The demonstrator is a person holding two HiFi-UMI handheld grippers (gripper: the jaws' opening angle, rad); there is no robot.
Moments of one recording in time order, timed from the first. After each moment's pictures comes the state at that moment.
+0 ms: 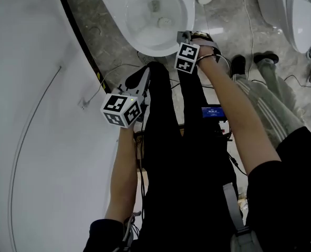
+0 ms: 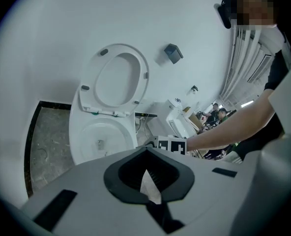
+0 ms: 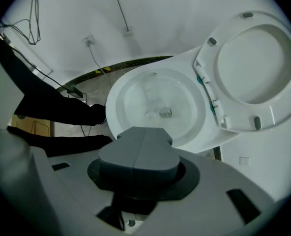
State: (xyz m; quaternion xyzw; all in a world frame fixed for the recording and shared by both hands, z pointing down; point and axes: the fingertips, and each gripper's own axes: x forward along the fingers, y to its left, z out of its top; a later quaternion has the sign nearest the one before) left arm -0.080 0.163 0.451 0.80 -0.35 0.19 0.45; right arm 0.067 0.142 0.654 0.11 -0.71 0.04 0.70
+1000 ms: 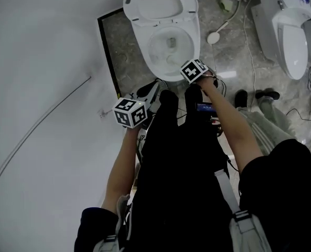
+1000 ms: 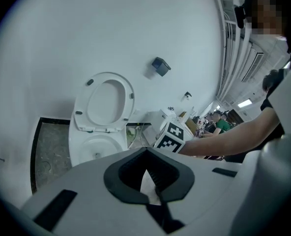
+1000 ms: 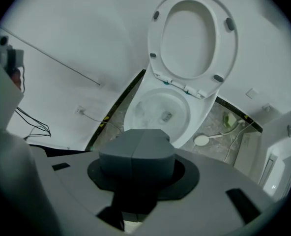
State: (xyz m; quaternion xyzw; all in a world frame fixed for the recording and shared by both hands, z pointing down) left arm -0.069 0.164 0.332 0.82 -0.36 0.18 0.41; right arm 0.053 0.144 0.527 0.26 -0.71 0.35 0.55
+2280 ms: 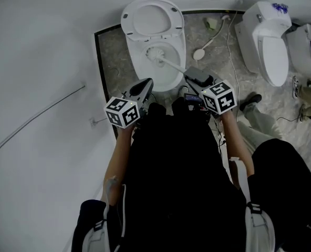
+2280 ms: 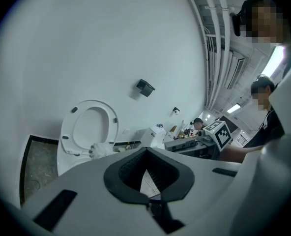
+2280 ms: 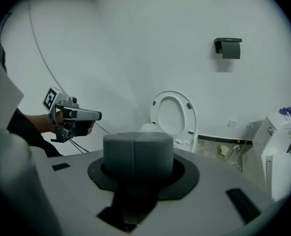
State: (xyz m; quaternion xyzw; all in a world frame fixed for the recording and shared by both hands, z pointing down) left arm -0.039 0.157 0.224 0.86 -0.36 0.08 0.35; right arm 0.111 0.160 0.268 0.35 -0.84 0.29 0.28
